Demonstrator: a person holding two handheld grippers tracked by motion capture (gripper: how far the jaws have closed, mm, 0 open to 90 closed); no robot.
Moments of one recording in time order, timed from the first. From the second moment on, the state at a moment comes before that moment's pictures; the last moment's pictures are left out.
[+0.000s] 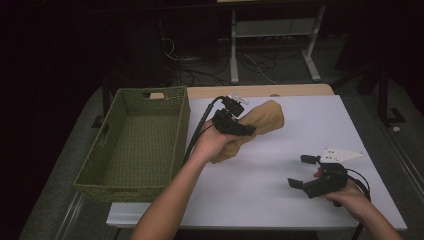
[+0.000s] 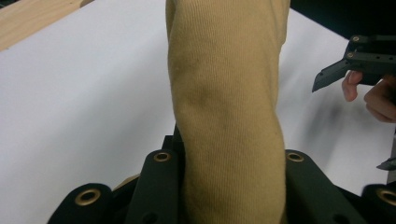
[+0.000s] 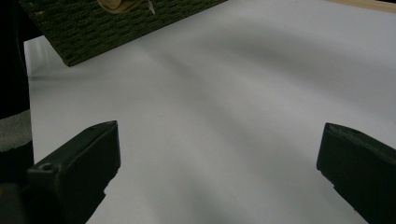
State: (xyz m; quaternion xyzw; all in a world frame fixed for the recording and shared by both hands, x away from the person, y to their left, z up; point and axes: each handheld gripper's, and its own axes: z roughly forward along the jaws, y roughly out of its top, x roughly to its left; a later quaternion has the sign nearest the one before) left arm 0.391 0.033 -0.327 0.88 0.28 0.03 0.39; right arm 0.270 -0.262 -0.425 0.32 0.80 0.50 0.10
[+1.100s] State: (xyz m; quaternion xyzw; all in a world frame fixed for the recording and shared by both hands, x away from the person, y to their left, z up) left arm 0.402 0.014 -0.407 0.89 0.28 0.04 0.35; right arm 0.271 -0.260 -0.428 0.32 0.80 0.49 0.09
